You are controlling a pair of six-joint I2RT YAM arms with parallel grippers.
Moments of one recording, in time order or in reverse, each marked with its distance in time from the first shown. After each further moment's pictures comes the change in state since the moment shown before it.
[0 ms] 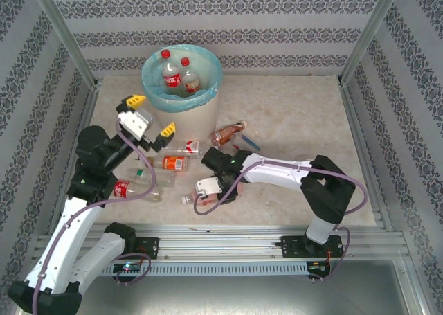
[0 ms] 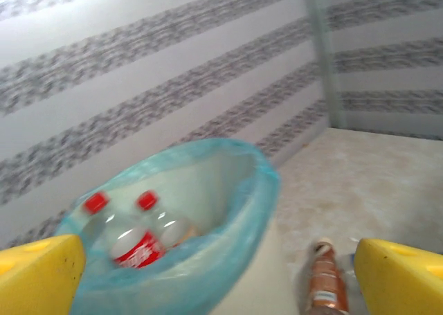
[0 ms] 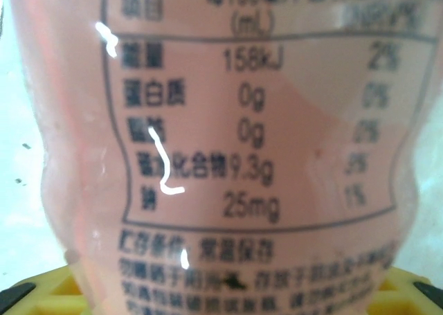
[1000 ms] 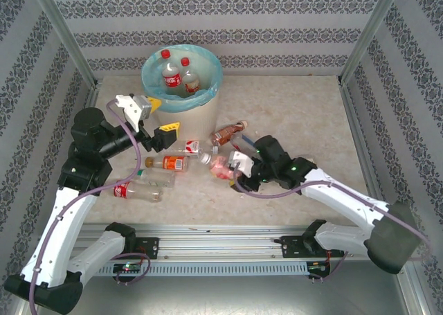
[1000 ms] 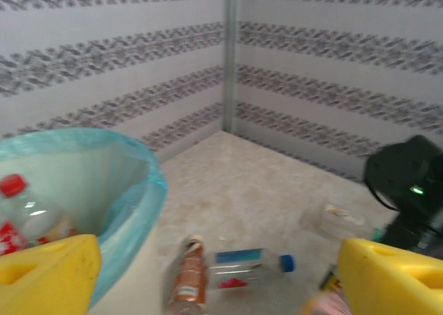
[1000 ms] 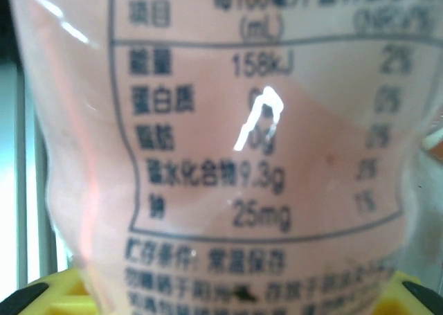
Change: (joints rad) left arm 0.000 0.100 0.210 -0.242 0.329 -0.264; right arm -0.296 -0.581 -0.356 0.314 -0.351 0.475
